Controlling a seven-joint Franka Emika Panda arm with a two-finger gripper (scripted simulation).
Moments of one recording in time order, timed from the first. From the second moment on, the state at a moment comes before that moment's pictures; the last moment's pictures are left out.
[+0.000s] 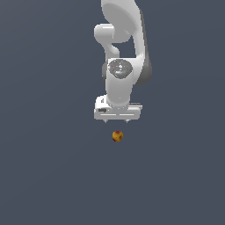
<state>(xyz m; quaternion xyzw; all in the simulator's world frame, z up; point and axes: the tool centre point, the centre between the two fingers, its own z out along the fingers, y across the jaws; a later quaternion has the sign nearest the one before) -0.009 0.019 0.147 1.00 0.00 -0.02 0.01</state>
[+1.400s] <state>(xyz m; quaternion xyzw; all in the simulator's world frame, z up) -0.003 0.013 0.135 1.00 -0.06 -0.02 0.01</state>
